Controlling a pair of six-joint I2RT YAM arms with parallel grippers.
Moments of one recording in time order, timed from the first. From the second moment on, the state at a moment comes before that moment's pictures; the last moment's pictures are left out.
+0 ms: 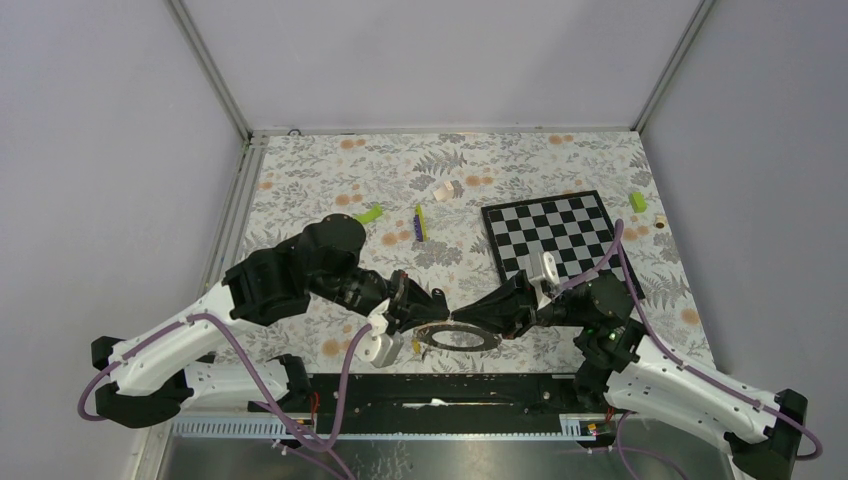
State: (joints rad) left arm -1.11 1.02 1.33 -0.74 0.75 1.04; right arm 0.95 0.63 0.52 0.43 -0.64 0.24
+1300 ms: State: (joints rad) left arm -1.11 1.01 1.32 -0.73 0.73 1.04; right arm 0.95 0.59 0.52 0.37 -0.46 0.25
